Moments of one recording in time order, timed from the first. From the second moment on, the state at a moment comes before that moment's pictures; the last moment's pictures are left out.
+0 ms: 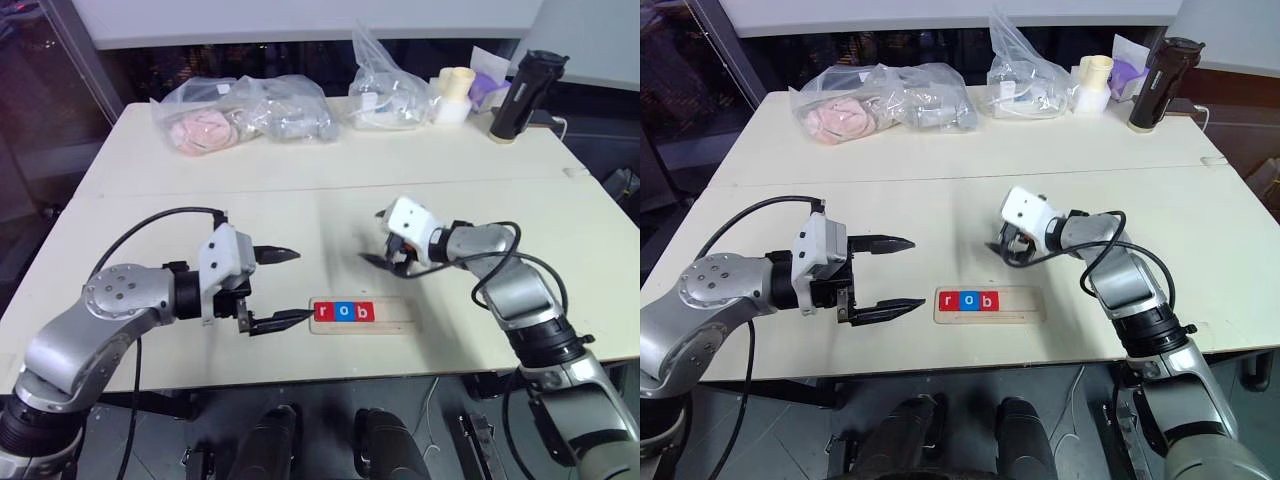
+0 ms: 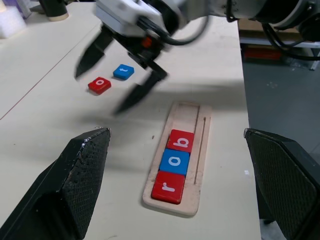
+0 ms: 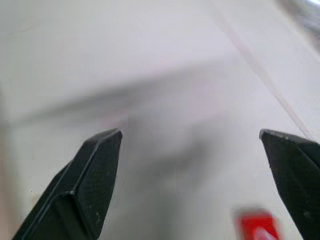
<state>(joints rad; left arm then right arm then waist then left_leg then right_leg) -0.27 0.80 0.01 -0.63 -0.66 0.63 -0.87 -0.62 -0.55 0.17 0.01 -0.06 0.52 0.73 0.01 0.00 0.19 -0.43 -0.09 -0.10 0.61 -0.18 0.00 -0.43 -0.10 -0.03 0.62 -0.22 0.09</state>
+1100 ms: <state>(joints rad) -0.25 0.78 0.00 -0.59 -0.62 0.60 -0.91 -0.84 -0.04 -0.21 0.31 -0.02 1.04 -0.07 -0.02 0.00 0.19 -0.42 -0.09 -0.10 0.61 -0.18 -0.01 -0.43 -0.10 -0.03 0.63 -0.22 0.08</state>
